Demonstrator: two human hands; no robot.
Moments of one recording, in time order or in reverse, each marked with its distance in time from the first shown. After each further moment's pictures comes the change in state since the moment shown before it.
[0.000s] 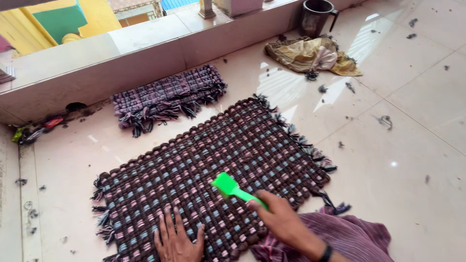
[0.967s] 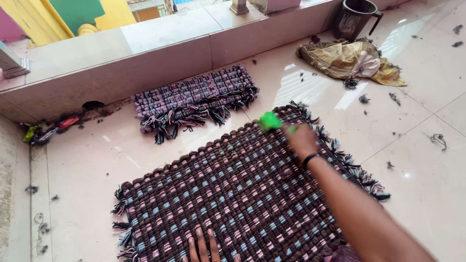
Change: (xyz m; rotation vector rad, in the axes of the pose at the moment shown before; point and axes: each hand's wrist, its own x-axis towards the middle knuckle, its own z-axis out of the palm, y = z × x) left_hand -0.028 -0.052 0.127 -0.004 0.100 0.064; right_hand 0.301 0.042 -0.014 -0.318 0.385 0.455
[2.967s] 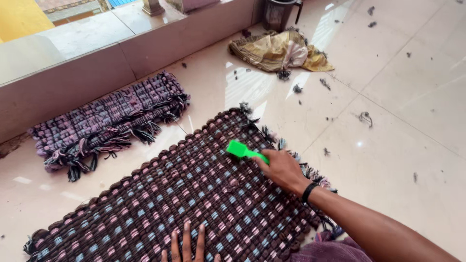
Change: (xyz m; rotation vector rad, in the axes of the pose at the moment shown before) left_hand 0.081 0.094 0.009 -0.099 -0.075 0.316; right_hand -0.007 0.160 -0.052 -0.227 -0.107 -0.394
